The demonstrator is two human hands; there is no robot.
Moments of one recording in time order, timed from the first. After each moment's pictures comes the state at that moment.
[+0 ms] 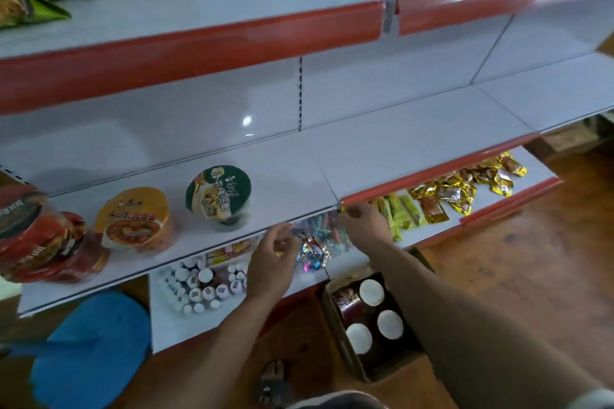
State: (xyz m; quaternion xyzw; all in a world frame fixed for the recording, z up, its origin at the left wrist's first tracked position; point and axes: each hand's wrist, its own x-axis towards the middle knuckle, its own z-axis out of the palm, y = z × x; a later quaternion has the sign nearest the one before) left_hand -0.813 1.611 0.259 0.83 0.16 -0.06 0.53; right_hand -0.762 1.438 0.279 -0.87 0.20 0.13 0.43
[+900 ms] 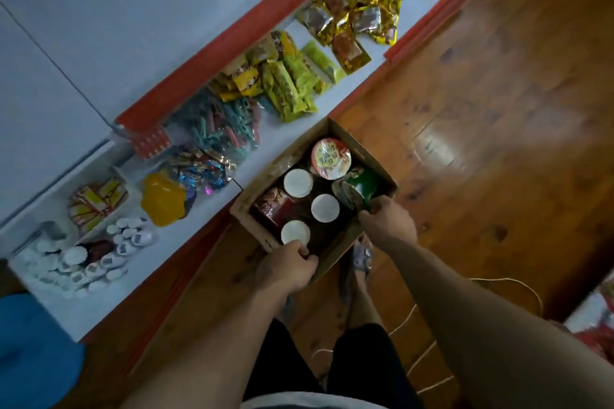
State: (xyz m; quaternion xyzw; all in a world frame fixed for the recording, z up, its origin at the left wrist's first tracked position) left_hand -0.838 1.362 0.024 0.82 0.00 -0.54 0.18; right_hand -0.864 1.174 0.034 -0.80 0.43 0.29 0.30
